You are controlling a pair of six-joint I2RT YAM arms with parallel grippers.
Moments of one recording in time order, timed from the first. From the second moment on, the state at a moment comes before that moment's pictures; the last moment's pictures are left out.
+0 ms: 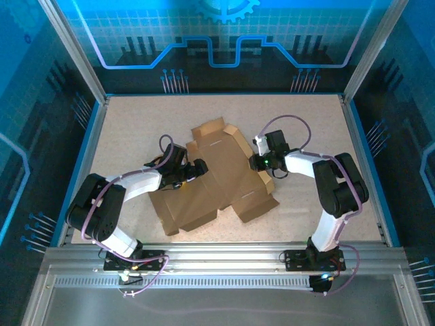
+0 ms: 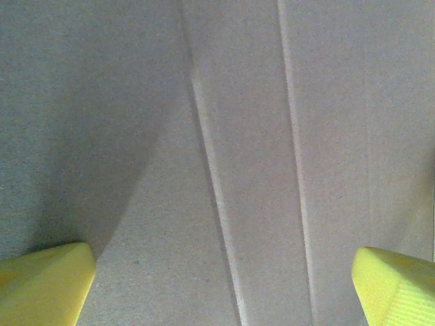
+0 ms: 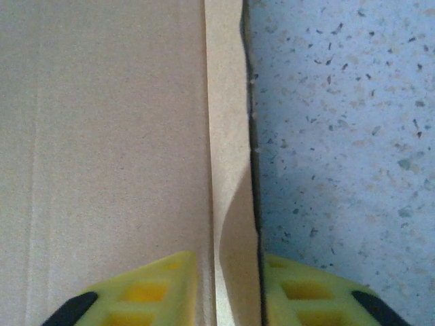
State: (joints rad) left arm -0.39 1.57 0.74 -0.13 0.18 -0.87; right arm 0.32 1.79 0.95 -0.12 -0.24 0.08
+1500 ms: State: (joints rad) left arm -0.39 1.62 0.68 0.03 0.25 -0.96; right arm 0.57 1.68 1.24 -0.34 0.39 -0.35
